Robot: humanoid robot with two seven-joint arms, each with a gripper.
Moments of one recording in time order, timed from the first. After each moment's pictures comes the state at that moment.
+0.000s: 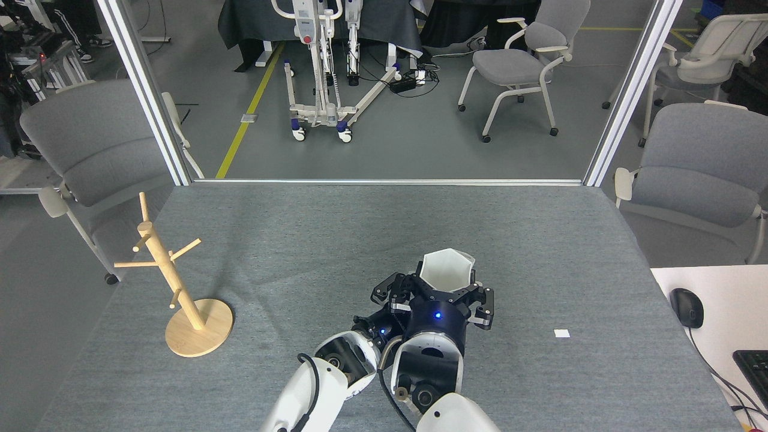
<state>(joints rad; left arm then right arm) -0.48 -0.14 -0.42 -1.10 -1.71 -0.45 0.08 -0.41 0.08 0.70 -1.55 1.73 0.92 0.77</state>
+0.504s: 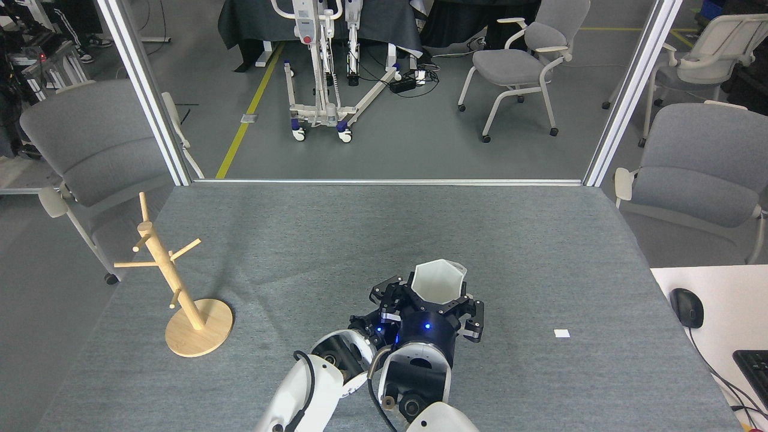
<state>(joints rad) -0.49 -0.13 -0.43 -1.09 -1.68 -0.47 0.01 -0.38 0.12 0.72 -1.52 1.72 0.94 0.76</state>
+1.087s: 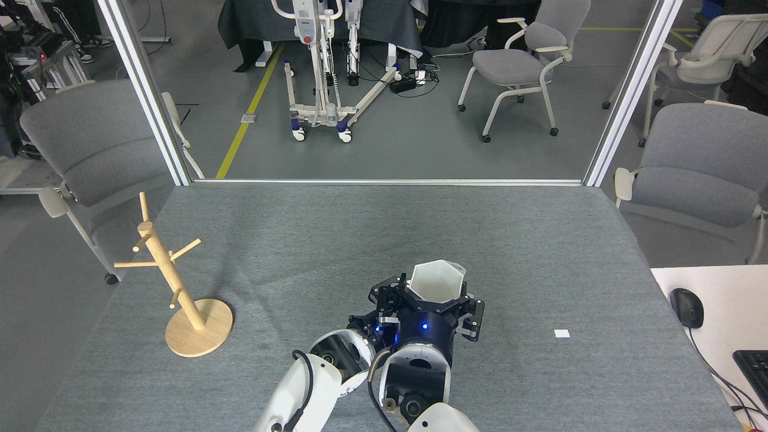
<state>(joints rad) -0.49 -0.13 -0.42 -1.07 -1.68 -0.49 0.01 -0.38 0.12 0.71 -1.52 1.73 0.89 0.73</state>
